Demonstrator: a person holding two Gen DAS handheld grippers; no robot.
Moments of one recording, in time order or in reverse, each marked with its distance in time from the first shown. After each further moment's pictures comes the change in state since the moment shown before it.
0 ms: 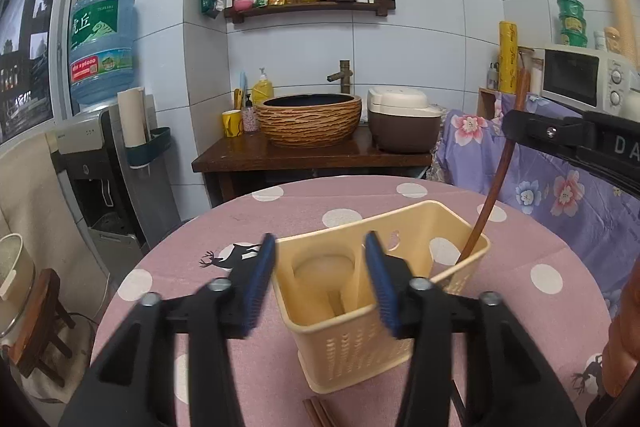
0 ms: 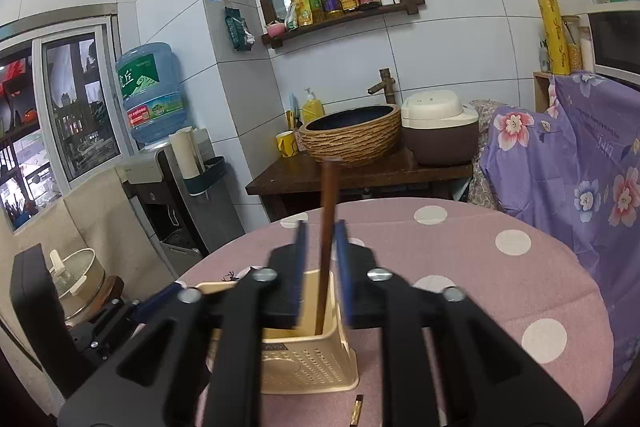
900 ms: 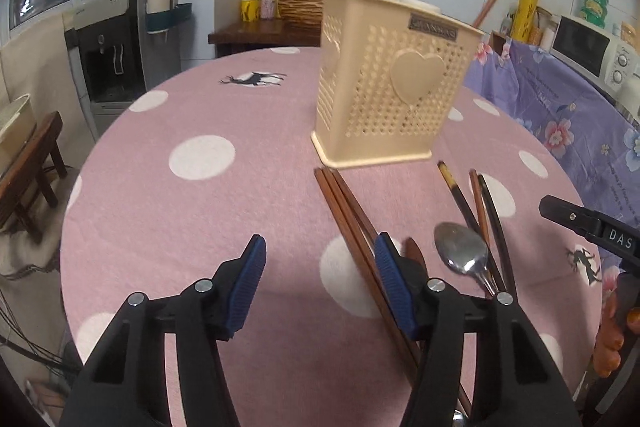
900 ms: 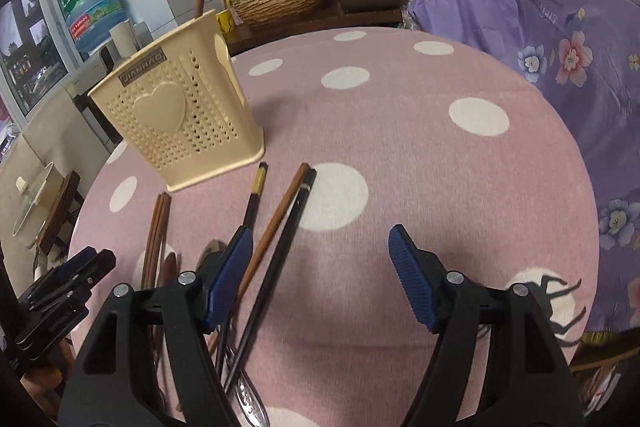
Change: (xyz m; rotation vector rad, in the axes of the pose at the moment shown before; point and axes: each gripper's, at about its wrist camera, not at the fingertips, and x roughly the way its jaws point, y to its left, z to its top) left arm -0.049 0.020 -0.135 -0.153 0.329 -0.046; right arm -0.056 -0.065 -0.166 0.093 0.407 -0.173
